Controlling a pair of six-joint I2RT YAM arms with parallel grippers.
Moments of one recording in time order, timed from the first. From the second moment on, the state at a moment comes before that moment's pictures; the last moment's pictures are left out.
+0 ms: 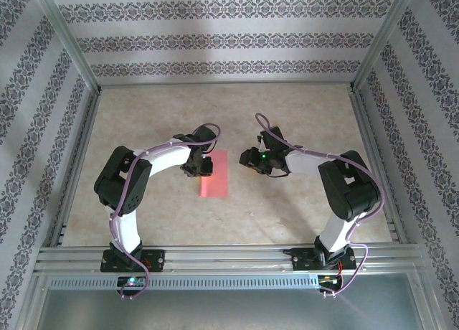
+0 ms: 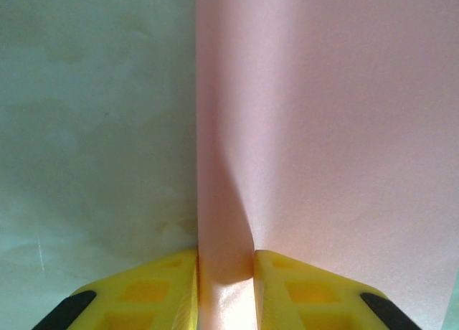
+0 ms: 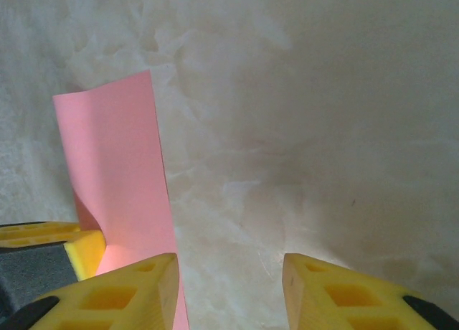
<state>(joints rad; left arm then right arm) -0.53 1.88 1.20 -0.67 0.03 -0.59 0.43 1.75 0.90 -0.11 -0.42 0.81</state>
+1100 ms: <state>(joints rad) -0.47 1.81 1.09 -0.49 0.30 -0.61 0.55 1.90 1.04 -0.17 -0.48 0.76</state>
